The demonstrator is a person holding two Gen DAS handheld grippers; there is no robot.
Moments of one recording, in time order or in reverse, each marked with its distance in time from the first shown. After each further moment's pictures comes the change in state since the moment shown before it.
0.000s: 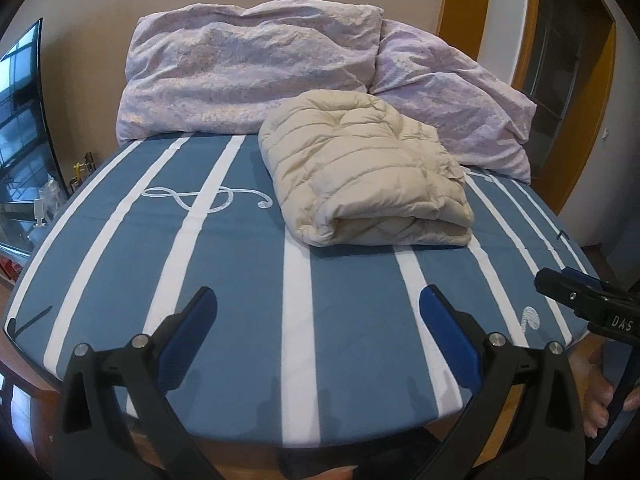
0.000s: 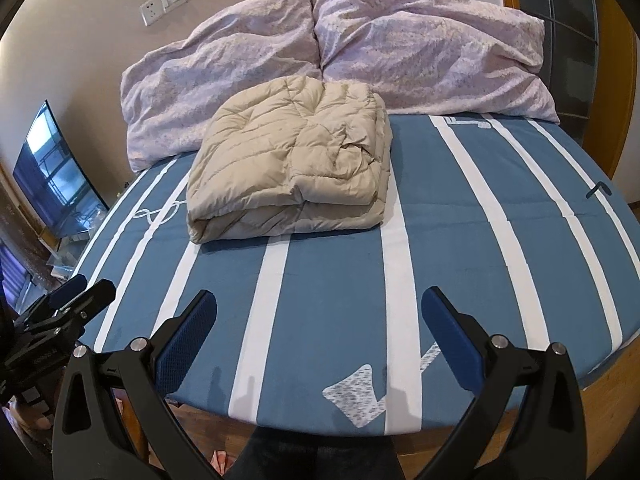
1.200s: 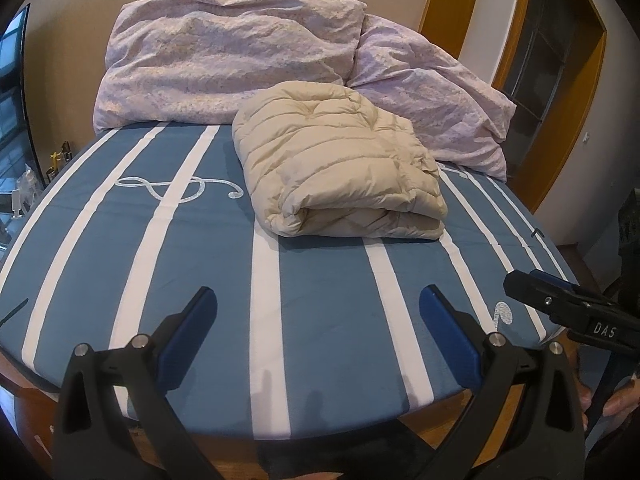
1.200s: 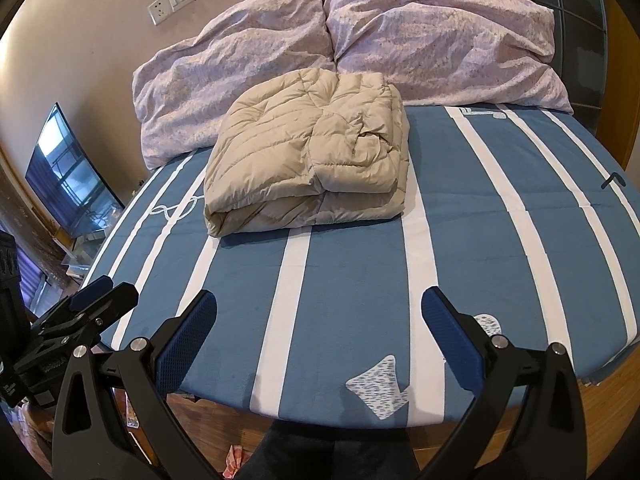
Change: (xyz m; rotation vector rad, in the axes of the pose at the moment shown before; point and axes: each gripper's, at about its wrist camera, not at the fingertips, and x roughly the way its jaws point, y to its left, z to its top) left arm 0.004 -0.007 -0.003 -0.014 0.027 -0.093; right arm 0.000 0.005 -0.005 0.016 0.027 0.062
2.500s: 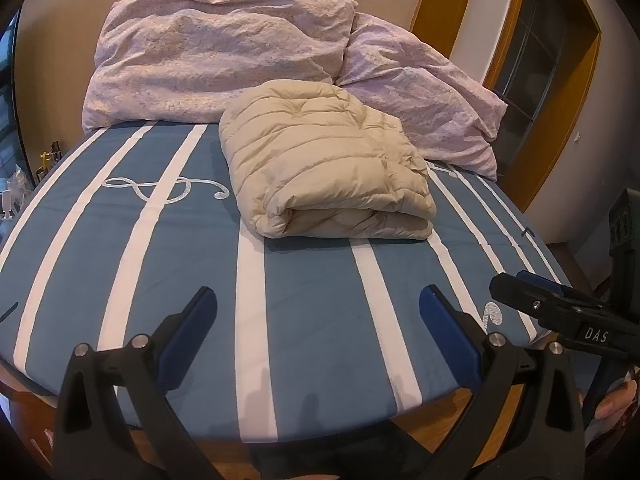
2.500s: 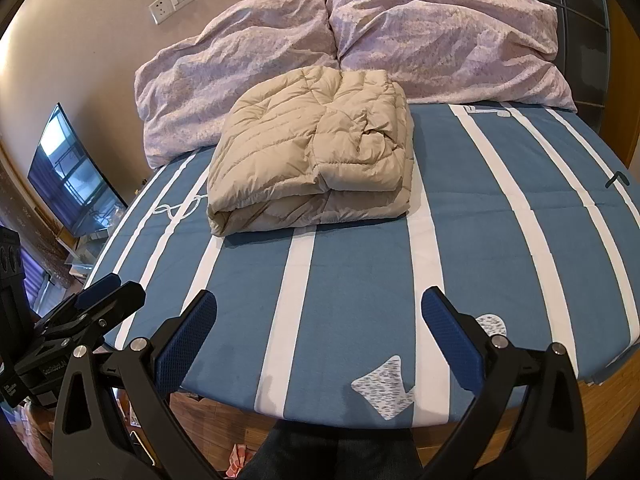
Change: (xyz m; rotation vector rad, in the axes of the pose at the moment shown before) left arm 0.004 -0.008 0.004 0.001 0.008 -0.032; right arm 0.003 0.002 0.000 0.004 0.007 0.010
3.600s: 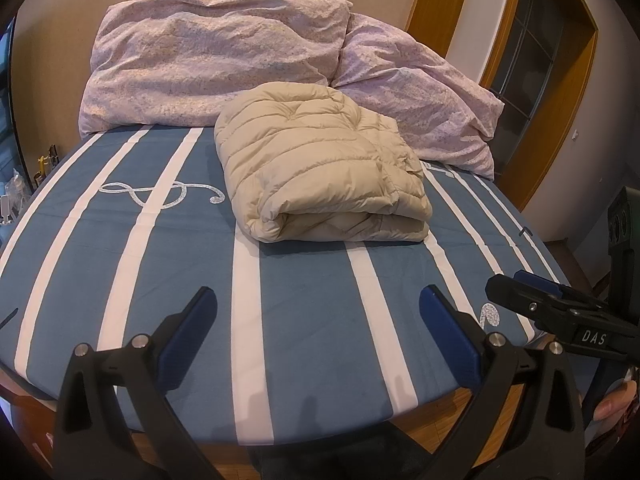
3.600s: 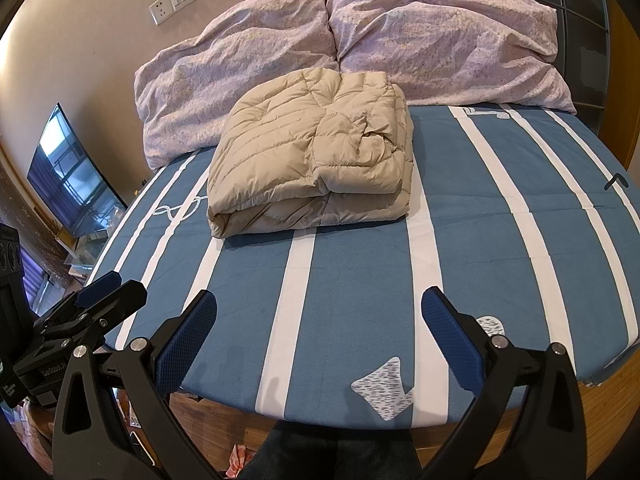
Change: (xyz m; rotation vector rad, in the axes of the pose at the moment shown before) left arm -0.002 -0.005 0.003 0.006 -0.004 -0.002; right arm -0.001 0.001 0.001 0.000 -0.001 -0.001
